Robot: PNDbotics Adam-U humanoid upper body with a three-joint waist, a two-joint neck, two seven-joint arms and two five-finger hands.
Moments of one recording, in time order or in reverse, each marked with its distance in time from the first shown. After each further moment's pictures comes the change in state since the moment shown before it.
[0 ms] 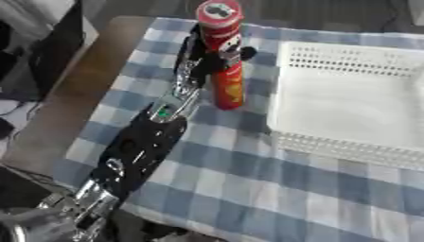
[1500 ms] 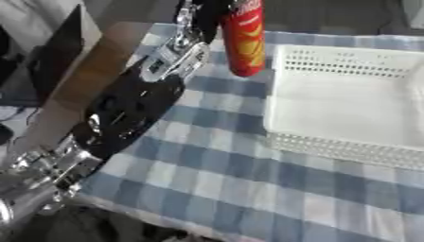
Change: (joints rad) left arm -0.136 0.273 -0.143 -0.219 0.245 0.108 -0.046; right arm 0.015 0.001 0.004 0.010 -0.001 0.004 0.014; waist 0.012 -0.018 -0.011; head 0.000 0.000
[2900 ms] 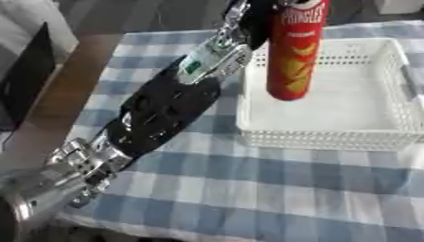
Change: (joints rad) left arm -0.103 -0.135 -0.130 0.005 -0.104 0.062 -0.260; right arm 0.000 -0.001 0.014 0.005 -0.002 0.000 0.022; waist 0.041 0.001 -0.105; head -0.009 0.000
